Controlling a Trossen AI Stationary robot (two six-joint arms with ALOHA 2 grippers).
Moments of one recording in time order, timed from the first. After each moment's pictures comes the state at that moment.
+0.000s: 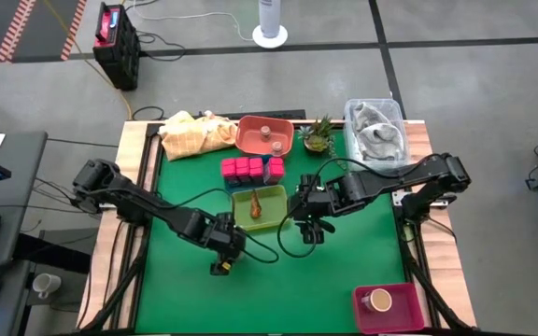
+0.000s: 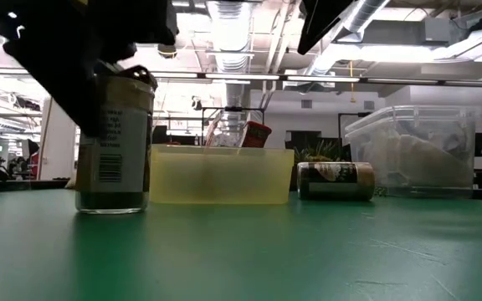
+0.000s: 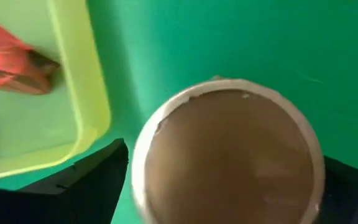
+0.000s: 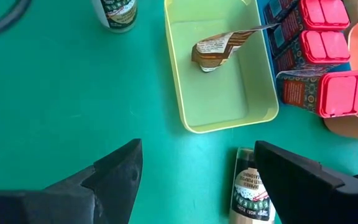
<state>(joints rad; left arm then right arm) -0.38 1.60 1.09 -0.62 -0.14 -0.31 0.22 1.64 1.58 -1.03 0.23 0.12</state>
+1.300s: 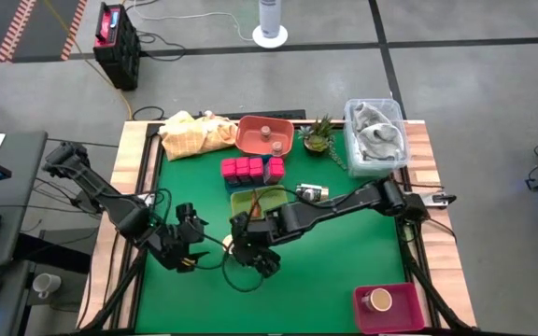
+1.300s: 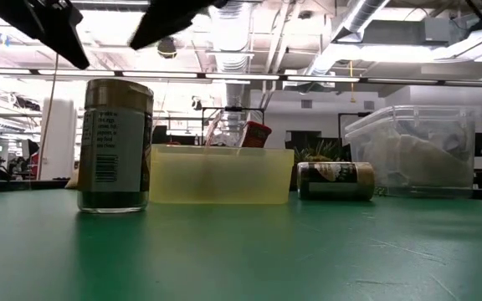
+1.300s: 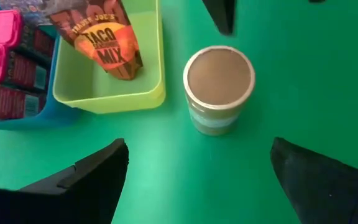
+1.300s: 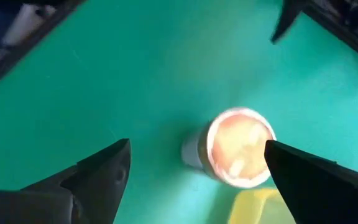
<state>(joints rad) -0.67 1.17 0.96 -0.81 -0.53 -0.61 0.25 2.20 2.10 -0.81 -0.03 -0.39</state>
